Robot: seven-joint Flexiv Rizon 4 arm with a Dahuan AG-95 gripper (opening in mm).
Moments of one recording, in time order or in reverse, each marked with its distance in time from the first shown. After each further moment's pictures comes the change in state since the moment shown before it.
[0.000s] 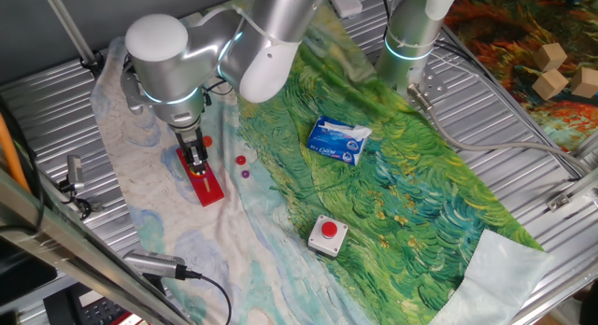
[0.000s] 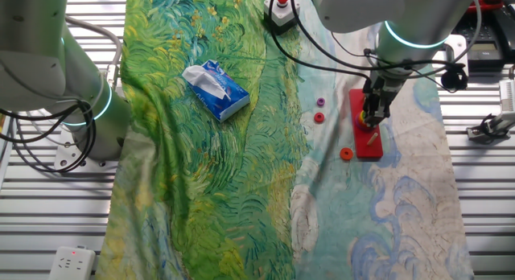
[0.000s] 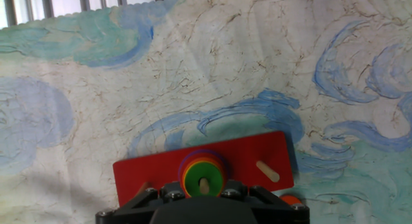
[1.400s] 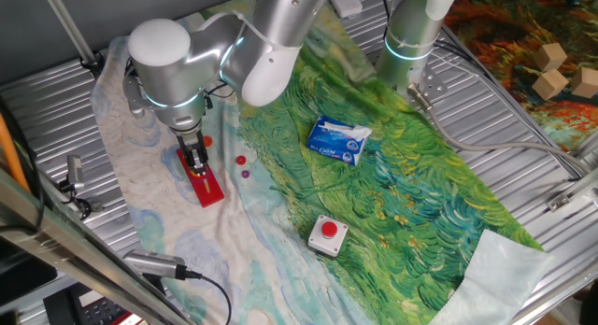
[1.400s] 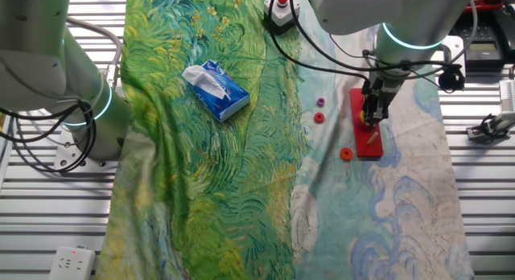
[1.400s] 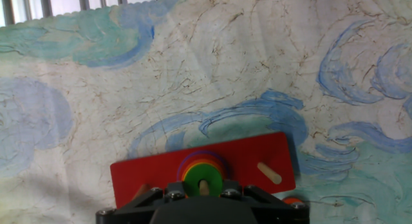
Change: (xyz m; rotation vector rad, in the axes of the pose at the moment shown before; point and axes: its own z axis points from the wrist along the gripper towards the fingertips) arm 0.000 0.001 0.006 0.004 -0.009 0.003
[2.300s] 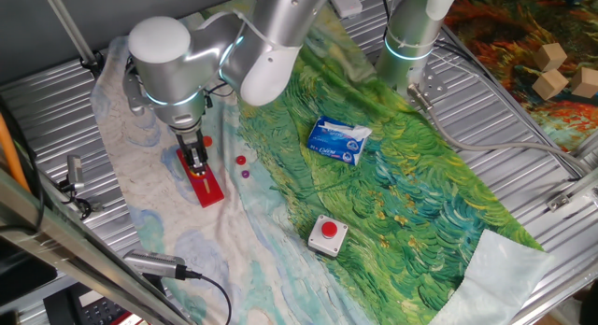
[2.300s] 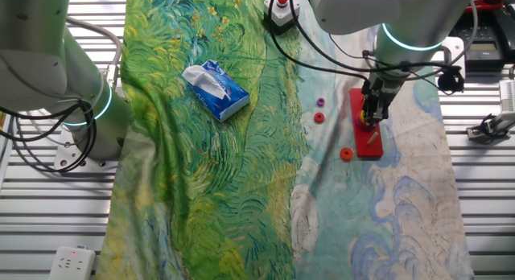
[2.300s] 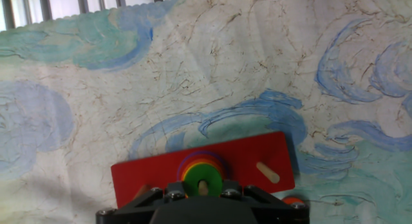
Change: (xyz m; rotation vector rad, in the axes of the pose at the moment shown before) arm 0.000 0.000 -0.004 -0.013 -0.001 0.011
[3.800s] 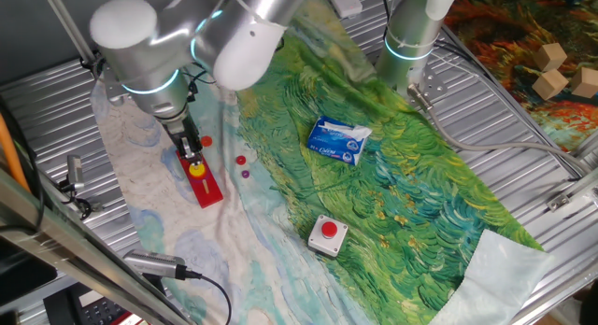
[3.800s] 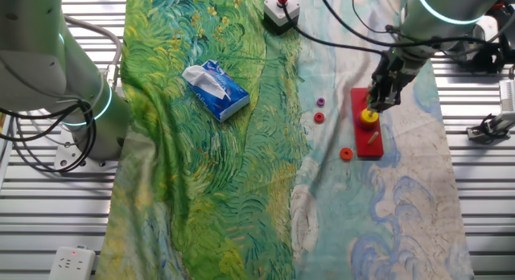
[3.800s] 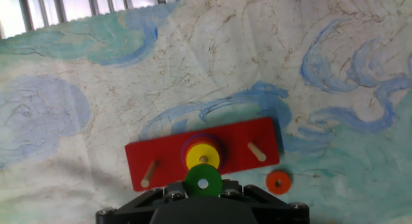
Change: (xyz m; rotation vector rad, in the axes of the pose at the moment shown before) arm 0.011 0.003 -0.052 0.018 0.131 0.020
